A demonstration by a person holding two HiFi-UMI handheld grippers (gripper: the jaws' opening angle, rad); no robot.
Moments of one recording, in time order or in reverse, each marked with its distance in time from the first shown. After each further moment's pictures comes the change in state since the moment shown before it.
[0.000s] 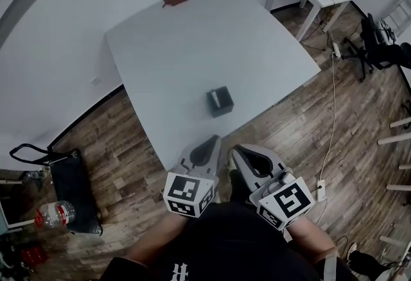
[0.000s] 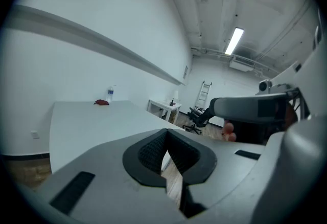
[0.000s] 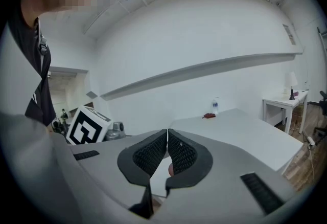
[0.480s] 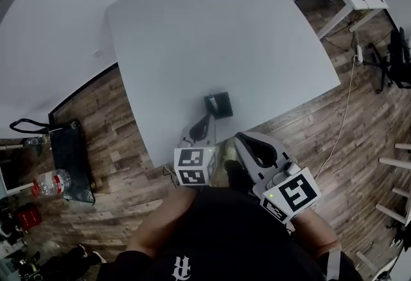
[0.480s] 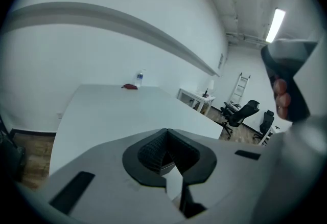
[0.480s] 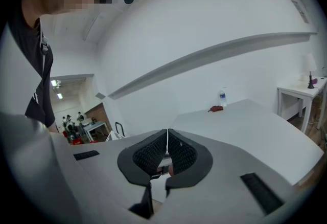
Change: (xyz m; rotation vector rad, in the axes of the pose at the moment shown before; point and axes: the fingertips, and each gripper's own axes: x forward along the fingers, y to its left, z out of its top) left arm 0.116 0.093 -0.052 -0.147 0.115 0.353; right arm 0.057 -0.093 0.009 0.051 0.090 0.165
